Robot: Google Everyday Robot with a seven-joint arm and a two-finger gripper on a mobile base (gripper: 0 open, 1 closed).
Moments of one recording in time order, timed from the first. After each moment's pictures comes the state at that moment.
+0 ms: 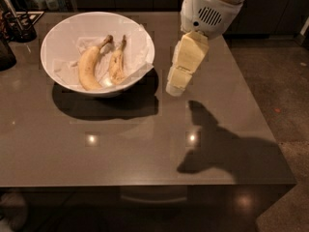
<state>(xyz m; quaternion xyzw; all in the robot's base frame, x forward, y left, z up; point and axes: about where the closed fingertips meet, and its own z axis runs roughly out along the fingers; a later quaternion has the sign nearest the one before) 0.504 -0.057 0.984 -0.61 0.77 0.07 0.17</state>
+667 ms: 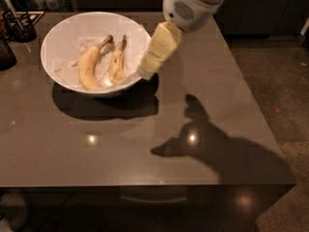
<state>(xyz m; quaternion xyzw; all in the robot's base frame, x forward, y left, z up) 0.539 -0.032 0.993 -0.52 0.82 0.05 0.25</state>
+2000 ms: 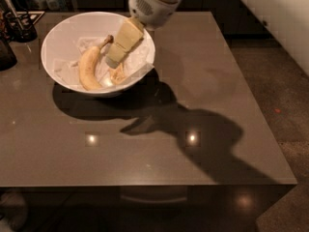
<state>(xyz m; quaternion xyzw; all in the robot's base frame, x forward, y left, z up) 0.590 0.031 0.974 -0.50 0.83 0.11 0.23</state>
